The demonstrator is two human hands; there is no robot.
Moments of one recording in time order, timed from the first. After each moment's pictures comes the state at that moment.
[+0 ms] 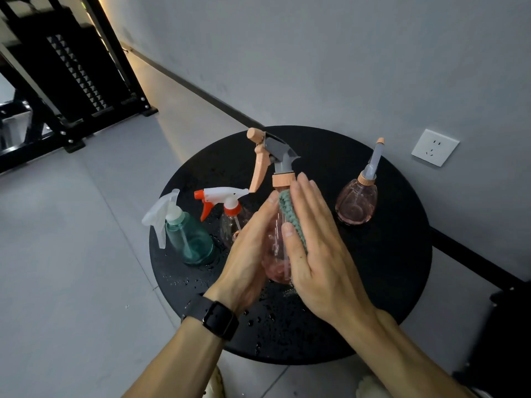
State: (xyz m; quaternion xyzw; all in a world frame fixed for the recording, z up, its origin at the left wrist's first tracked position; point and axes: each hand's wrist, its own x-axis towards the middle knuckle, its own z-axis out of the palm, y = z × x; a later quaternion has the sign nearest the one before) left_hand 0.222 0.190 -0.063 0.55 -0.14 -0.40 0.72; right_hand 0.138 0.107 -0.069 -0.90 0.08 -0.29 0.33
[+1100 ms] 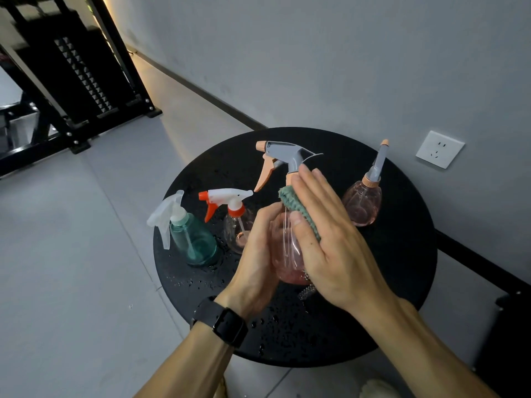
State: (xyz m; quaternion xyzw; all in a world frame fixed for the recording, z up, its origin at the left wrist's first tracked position) left_hand 0.211 0.188 -0.054 0.53 -0.15 -0.42 0.72; right_hand 0.140 0.091 -0.051 -0.90 0.08 -0.26 0.33
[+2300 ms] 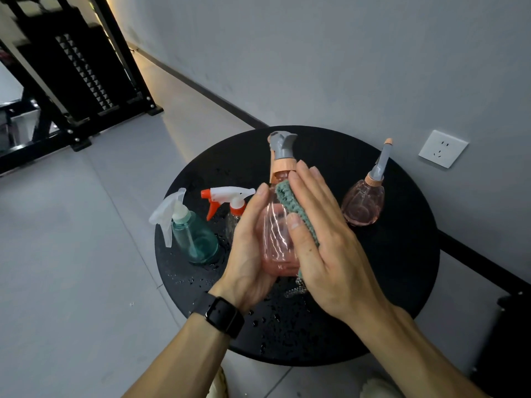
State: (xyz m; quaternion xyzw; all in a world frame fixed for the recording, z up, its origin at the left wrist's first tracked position) left_hand 0.220 0.191 -0.053 0.41 -0.12 -0.41 0.81; right_hand 0.140 0.107 -0.046 -0.87 0.05 -0.29 0.39
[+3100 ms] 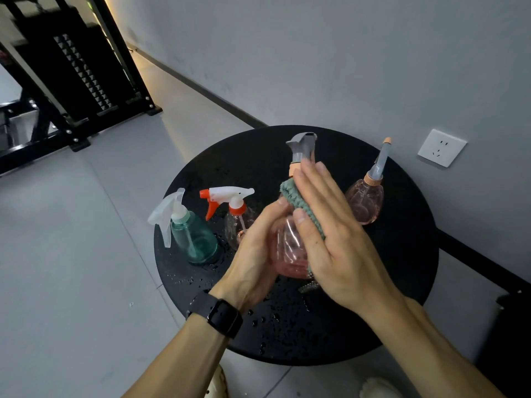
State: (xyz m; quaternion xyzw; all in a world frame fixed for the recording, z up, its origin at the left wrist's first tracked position) left_hand 0.218 0.191 -0.051 0.50 -0.16 -0.42 0.74; right_hand 0.138 0.091 -0.042 -0.90 0.05 -0.27 0.34
